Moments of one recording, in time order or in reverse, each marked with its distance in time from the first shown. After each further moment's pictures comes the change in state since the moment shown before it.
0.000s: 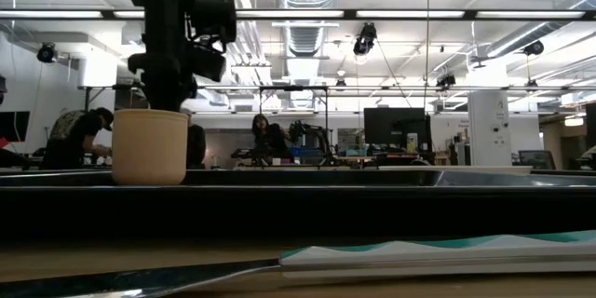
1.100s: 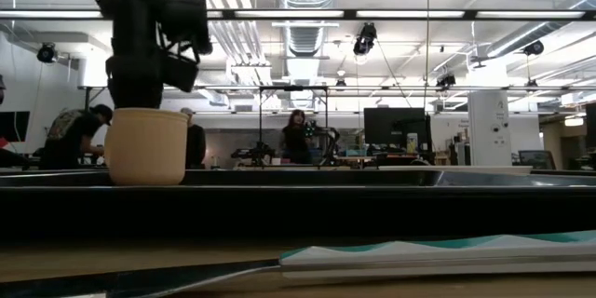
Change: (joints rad) left arm 0.003 -0.145 -0.187 0.048 0.068 -0.238; right arm 0.000 0.000 -0.001 0.010 -0.008 -0.003
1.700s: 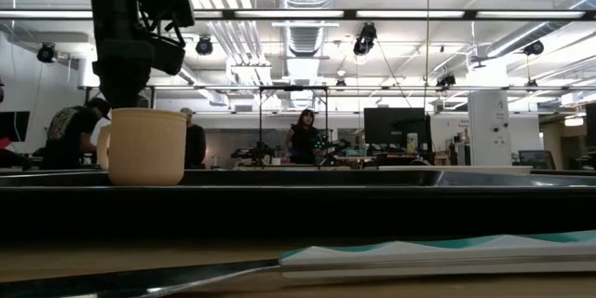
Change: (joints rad) left arm -0.071 -0.127 -0.015 -0.059 -0.085 -0.212; right arm 0.000 0.000 0.000 0.022 -0.021 -0.038
